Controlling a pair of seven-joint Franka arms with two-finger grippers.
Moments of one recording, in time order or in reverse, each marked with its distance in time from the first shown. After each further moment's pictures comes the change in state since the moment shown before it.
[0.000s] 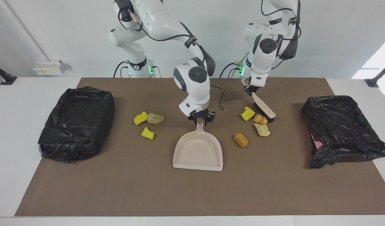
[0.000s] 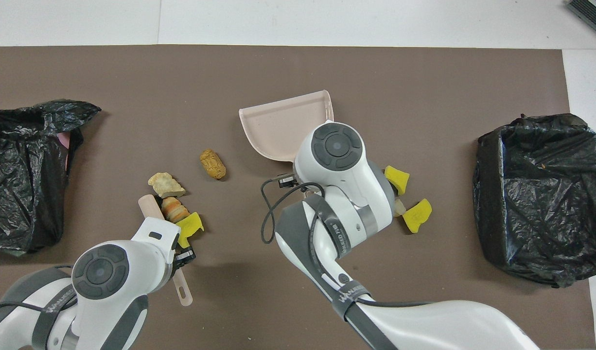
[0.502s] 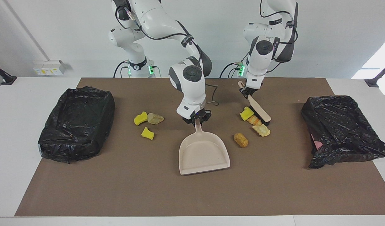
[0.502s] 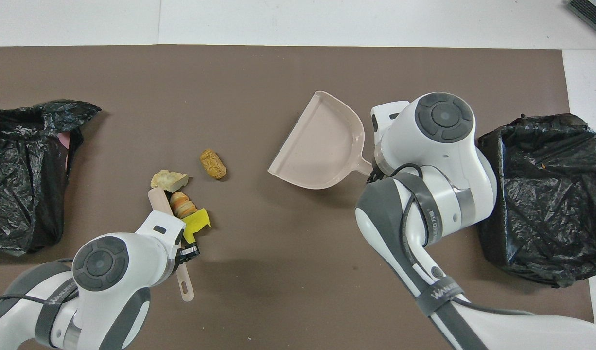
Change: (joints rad) left arm -0.001 0.027 0.000 0.023 -0.033 0.019 0.096; right arm -0.155 -0.142 0.001 -0.112 -0.136 -0.132 -0.895
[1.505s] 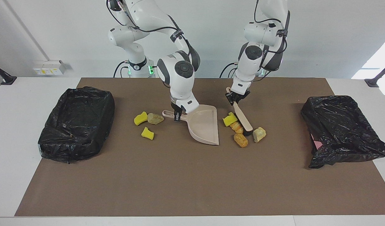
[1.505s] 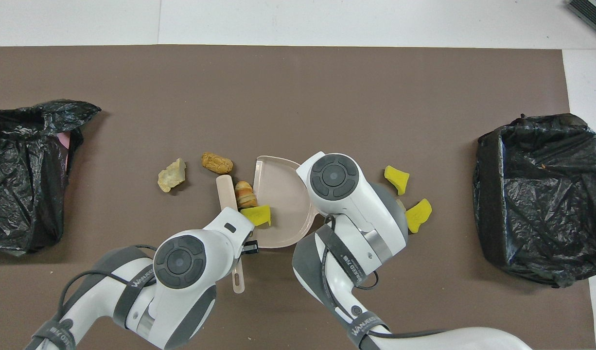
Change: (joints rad) left arm -0.223 0.186 -0.009 0.149 -0.077 0.131 0.062; right arm 0.183 0.054 0.010 -0.092 -0.050 0.061 -0.100
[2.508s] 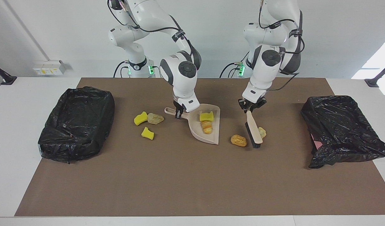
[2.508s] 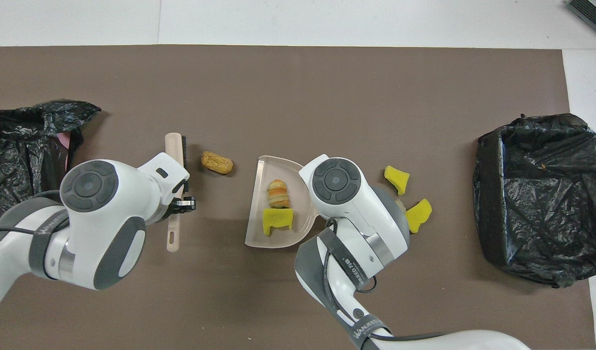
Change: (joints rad) left arm 0.318 0.058 0.041 0.186 0.117 -0.185 0.353; right arm 0.001 -0.014 0.000 -0.028 0.000 0.014 0.049
